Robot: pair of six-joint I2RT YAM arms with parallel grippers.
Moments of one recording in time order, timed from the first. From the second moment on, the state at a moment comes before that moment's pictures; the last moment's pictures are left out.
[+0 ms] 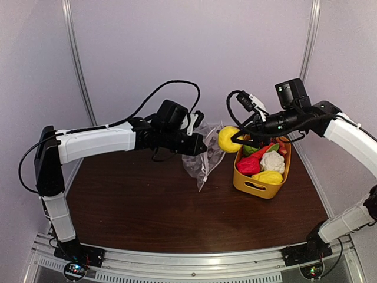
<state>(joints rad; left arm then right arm) -0.90 1.87 1.59 -0.34 0.15 -0.43 0.53 1.32 1.40 -0.70 -0.54 -0.21</state>
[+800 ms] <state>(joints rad) -0.95 1.74 1.56 -0.28 0.21 -0.53 0.60 1.49 1.46 -0.66 -0.26 -0.16</state>
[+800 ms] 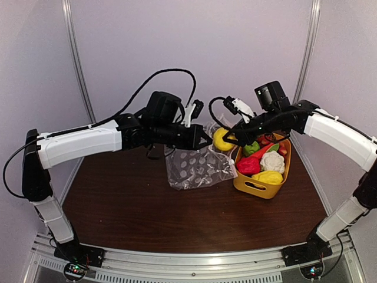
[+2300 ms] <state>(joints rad) -0.96 1.72 1.47 -0.26 0.11 -0.51 0.23 1.59 1.35 -0.93 -0.36 -0.52</state>
